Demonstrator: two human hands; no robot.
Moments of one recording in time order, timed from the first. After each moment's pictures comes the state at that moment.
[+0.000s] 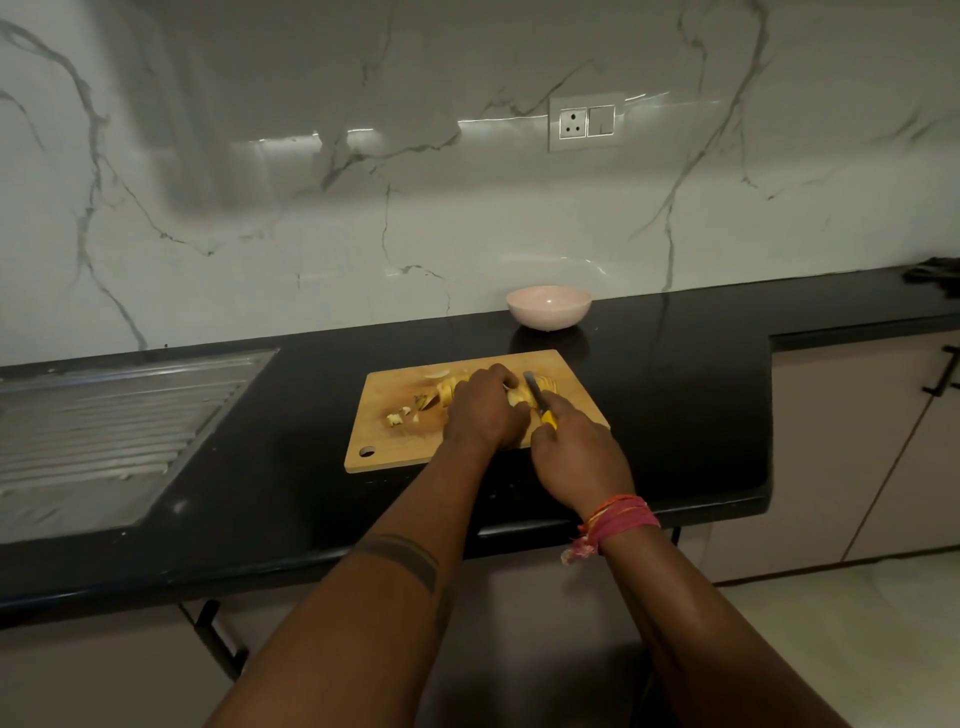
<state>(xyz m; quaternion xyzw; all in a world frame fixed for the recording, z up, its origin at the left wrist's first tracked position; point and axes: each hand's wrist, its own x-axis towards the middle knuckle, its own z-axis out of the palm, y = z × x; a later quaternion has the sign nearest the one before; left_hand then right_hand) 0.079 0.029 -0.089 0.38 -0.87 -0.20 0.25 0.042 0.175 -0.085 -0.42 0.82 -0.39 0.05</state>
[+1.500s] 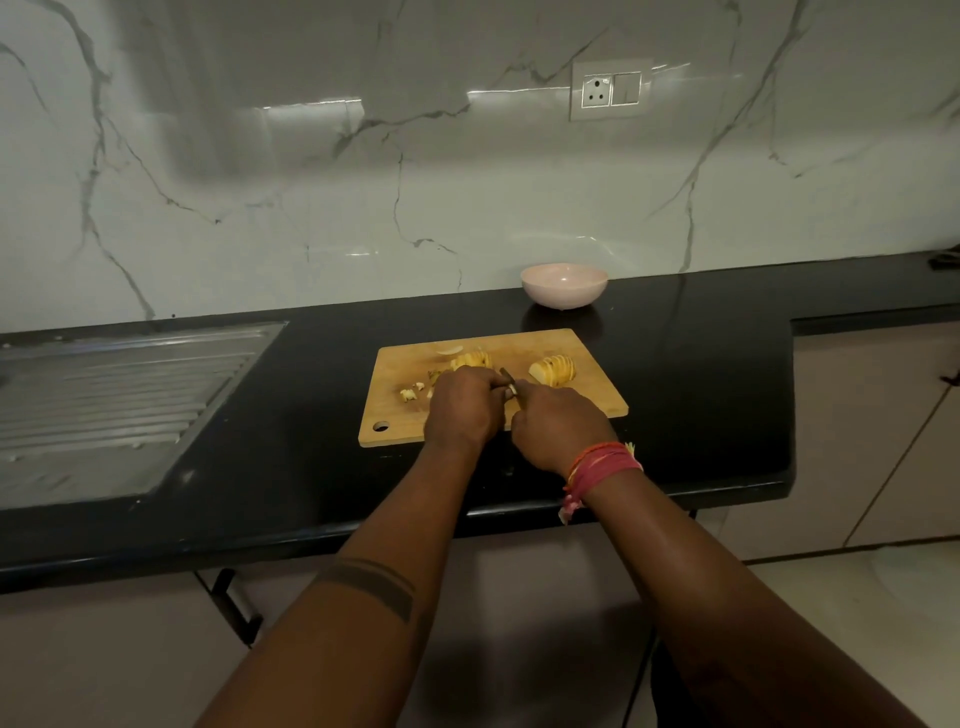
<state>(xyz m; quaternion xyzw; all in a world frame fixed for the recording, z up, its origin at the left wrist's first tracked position) 0.123 0.020 -0.104 0.36 -0.85 -0.19 0.33 0.050 0.136 -0.080 -0.51 0.83 -0.21 0.03</state>
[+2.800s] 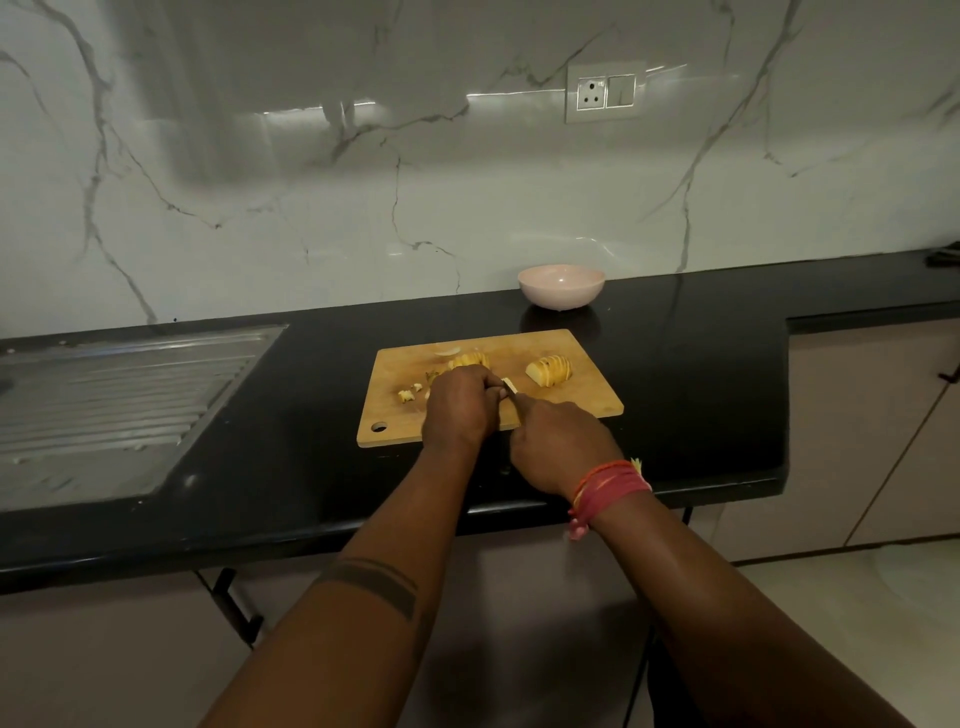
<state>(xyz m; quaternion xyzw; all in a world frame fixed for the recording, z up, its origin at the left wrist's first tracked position) 0.121 0.027 -0.099 0.41 -0.82 -0.23 0.32 0.062 0.158 -0.082 -0.51 0.83 -0.21 0.03</state>
